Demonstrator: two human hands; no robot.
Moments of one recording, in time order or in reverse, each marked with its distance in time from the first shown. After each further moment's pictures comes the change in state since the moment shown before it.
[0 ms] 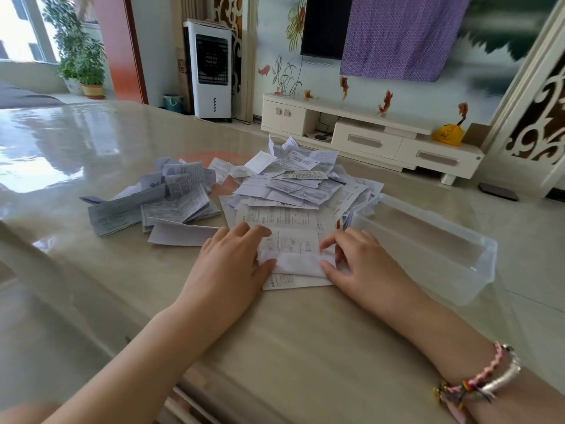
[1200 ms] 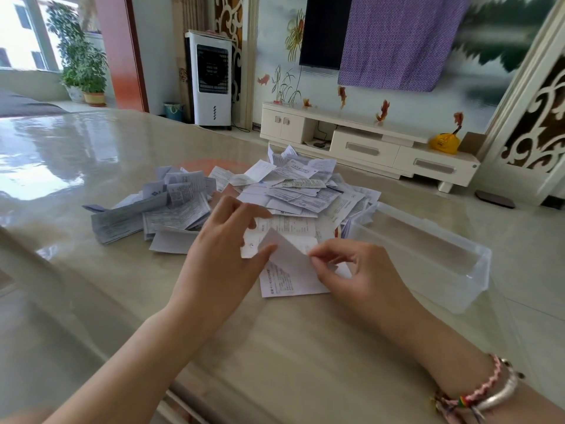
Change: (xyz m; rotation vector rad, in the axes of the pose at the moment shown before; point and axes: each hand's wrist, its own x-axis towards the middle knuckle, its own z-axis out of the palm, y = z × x) left_hand 0.001 0.003 -0.013 -0.306 0.328 0.092; right_hand -0.009 -0.021 -0.009 0.420 0.162 -0.118
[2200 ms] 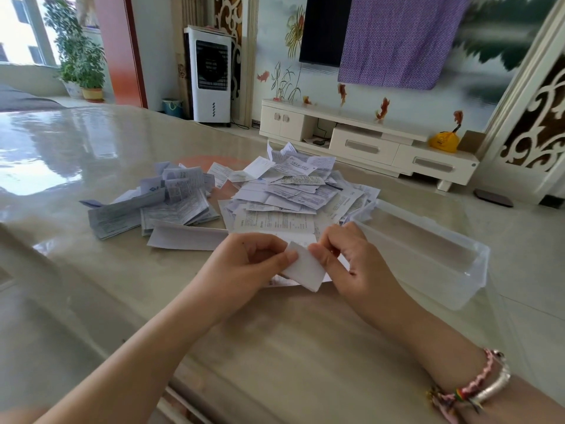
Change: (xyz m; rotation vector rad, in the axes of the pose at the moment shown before) left_hand -0.004 0.018 0.009 -0.758 -0.378 -0.437; right_hand 0.004 0.007 0.007 -0.037 0.023 -0.088
